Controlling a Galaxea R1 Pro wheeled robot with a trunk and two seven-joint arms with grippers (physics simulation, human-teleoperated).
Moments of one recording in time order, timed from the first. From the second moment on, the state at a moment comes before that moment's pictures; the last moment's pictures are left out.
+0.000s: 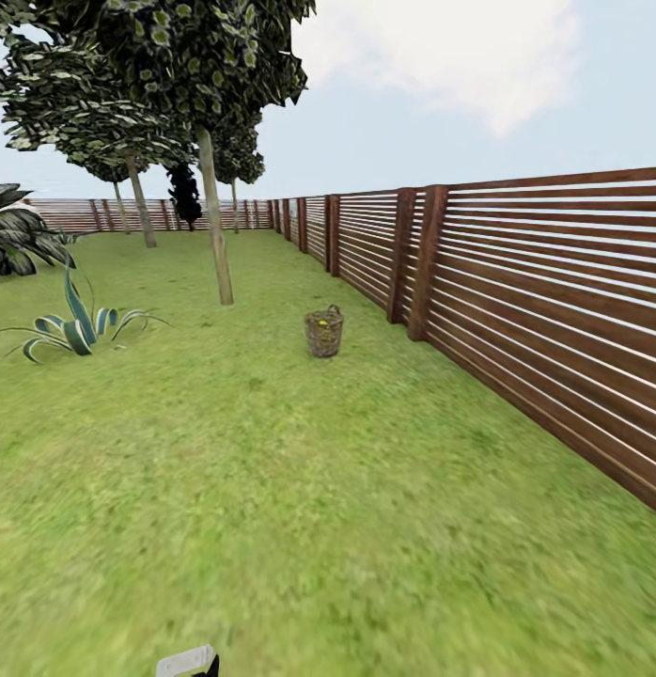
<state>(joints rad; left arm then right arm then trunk) -0.11 -0.04 0.14 -0.62 0.07 -0.18 0.01 -0.03 -0.14 -0.24 -0.31 0.00 -0.32 0.00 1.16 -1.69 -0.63</state>
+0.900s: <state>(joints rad) -0.11 -0.04 0.14 -0.62 0.07 -0.18 0.01 -0.03 -0.14 -0.24 -0.31 0.00 -0.32 0.00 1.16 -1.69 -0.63</state>
